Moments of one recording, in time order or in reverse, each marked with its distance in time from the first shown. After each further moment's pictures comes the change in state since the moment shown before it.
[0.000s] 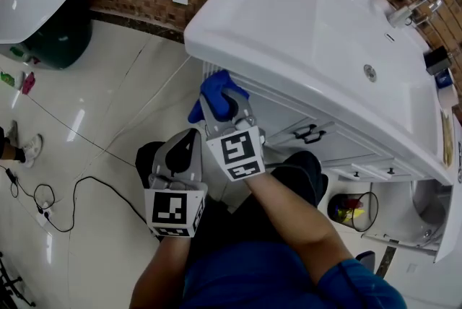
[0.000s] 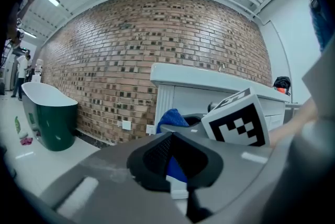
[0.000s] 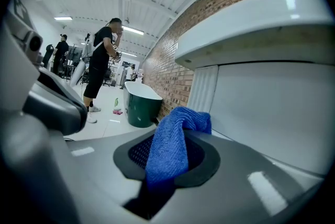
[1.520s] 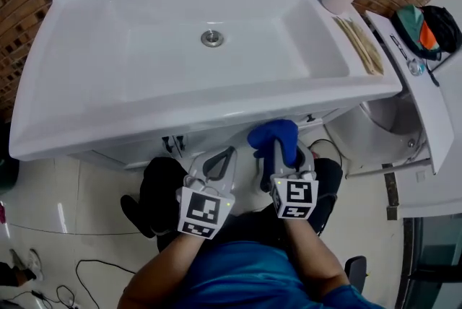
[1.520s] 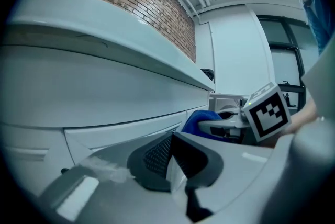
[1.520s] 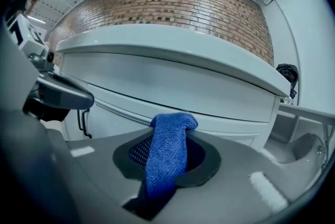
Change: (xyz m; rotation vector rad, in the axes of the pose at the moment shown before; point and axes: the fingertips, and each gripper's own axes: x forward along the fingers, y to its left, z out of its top) left arm 0.103 -0.411 -0.032 0.248 0.090 -0.819; right arm -0.472 -0.258 -0.180 0.281 0.269 -0.969
